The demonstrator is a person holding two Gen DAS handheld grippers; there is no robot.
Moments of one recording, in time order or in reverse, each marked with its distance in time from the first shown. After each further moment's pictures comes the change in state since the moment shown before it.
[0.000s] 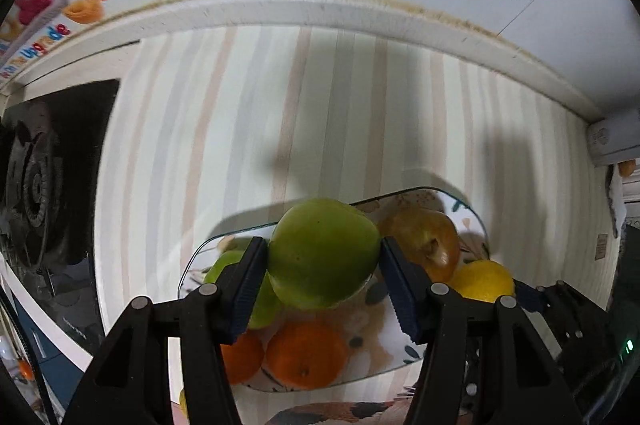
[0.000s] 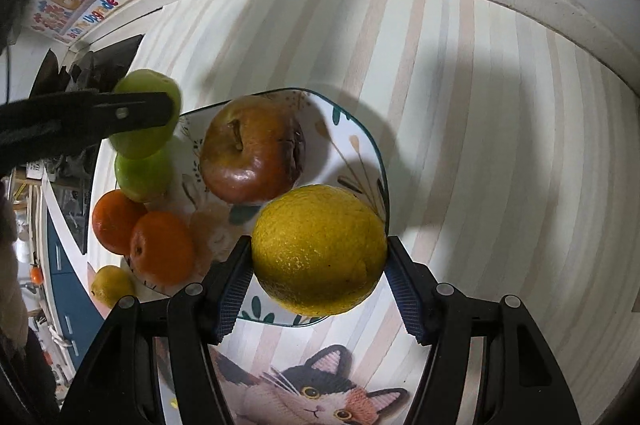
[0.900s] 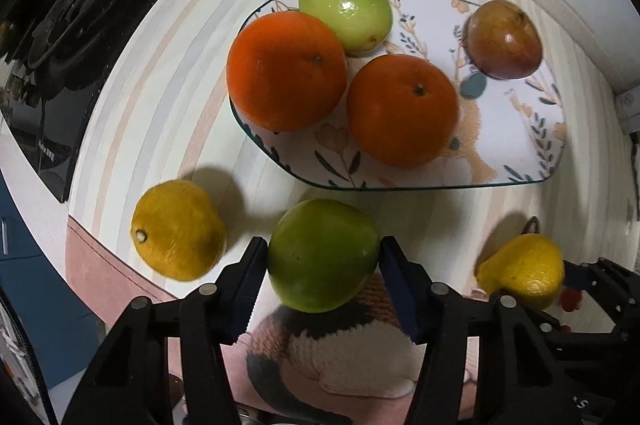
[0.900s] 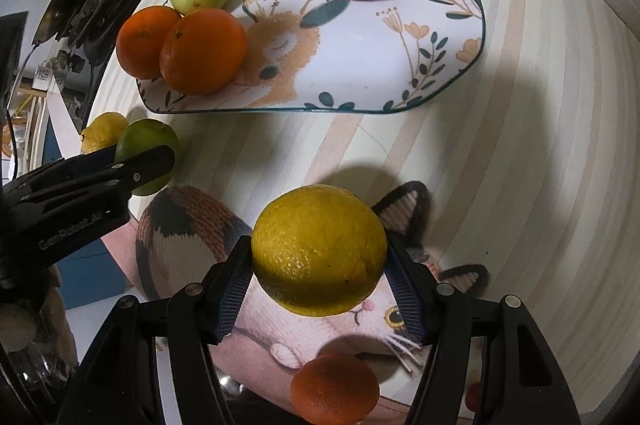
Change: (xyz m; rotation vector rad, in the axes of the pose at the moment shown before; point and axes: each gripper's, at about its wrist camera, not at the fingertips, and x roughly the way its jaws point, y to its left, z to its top) left arm 0.030 0.026 -0.188 -0.228 -0.023 0.020; right arm 0.020 0.047 -0.117 -0.139 0.137 0.018
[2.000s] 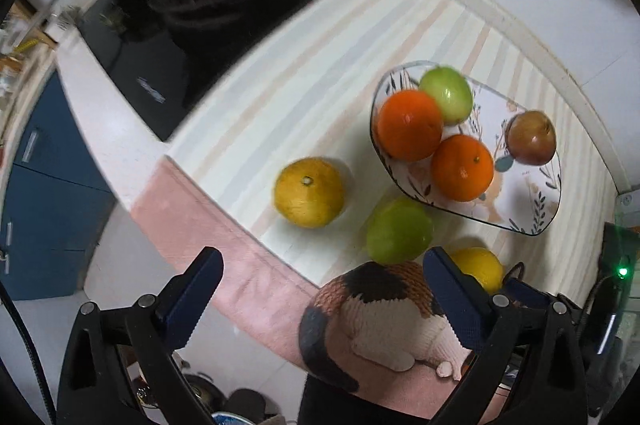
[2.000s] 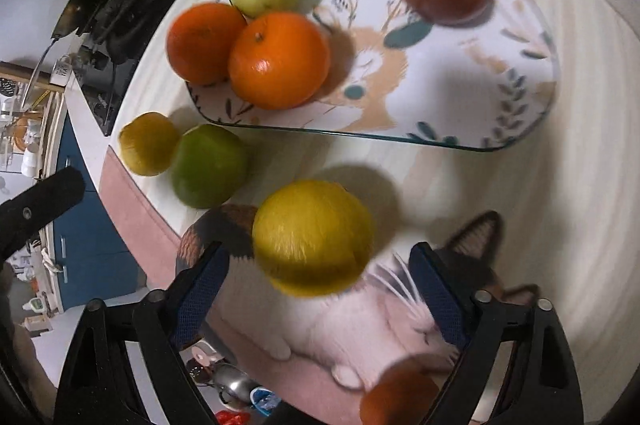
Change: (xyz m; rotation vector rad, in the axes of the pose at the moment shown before) left arm -0.067 0.069 -0.014 -0.292 -0.093 0.052; right arm 0.016 0.048 0.013 -0.054 -0.008 0.040
